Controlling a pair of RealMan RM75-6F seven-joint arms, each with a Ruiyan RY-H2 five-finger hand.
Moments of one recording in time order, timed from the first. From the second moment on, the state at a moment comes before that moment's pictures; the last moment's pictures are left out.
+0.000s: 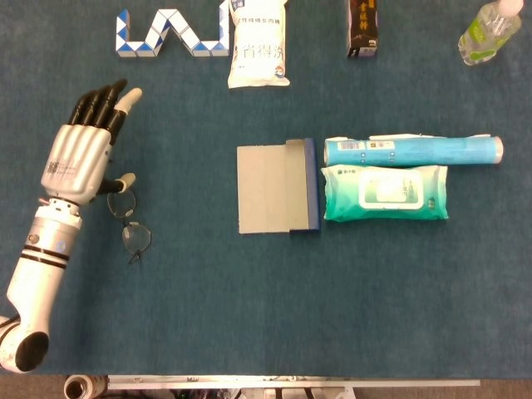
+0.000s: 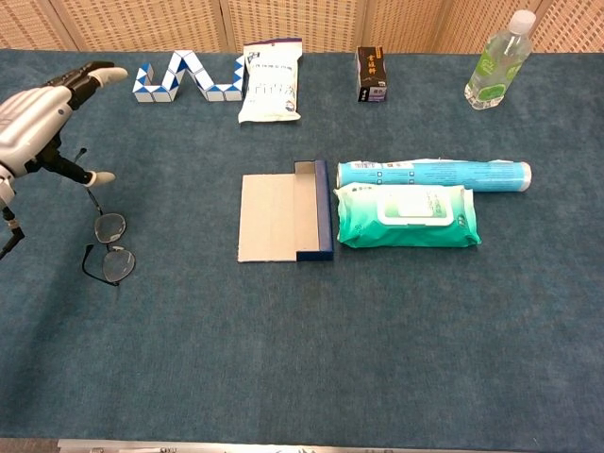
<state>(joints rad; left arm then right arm) -0.42 -1.45 -0.15 -1.47 1.38 1.20 0.07 0.04 -1.10 0.11 -1.55 -1.53 1.61 0.11</state>
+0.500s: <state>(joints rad) -0.43 -1.53 -0.18 -1.35 1.30 1.22 0.09 0.04 -1.10 0.12 -1.55 -1.53 1.61 0.11</state>
